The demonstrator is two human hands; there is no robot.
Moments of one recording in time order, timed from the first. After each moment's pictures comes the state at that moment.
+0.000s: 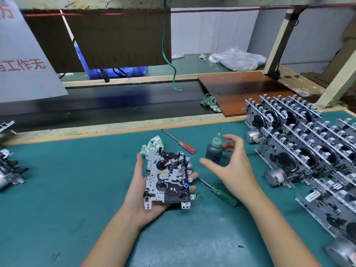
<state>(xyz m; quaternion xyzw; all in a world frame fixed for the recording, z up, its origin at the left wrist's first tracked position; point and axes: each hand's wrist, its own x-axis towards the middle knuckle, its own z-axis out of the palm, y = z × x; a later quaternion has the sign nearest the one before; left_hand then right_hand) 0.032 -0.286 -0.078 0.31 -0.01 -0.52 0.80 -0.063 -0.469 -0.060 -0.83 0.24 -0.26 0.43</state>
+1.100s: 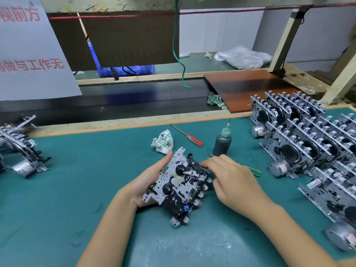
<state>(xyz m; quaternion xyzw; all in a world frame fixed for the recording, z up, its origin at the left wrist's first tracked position) 0.043 -0.261 -0.058 0.52 -0.08 -0.57 0.62 -0.094 -0.432 -0.047 -0.97 -0.01 -0.22 0.07</state>
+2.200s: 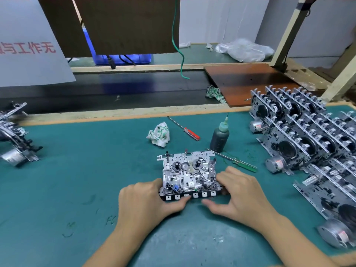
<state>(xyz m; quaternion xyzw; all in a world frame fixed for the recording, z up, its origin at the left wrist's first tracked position) -0.022 -0.246 -0.073 0.92 -0.31 0.13 0.22 -0.122 -0.442 -0.074 -0.97 -0.01 -0.25 0.09</state>
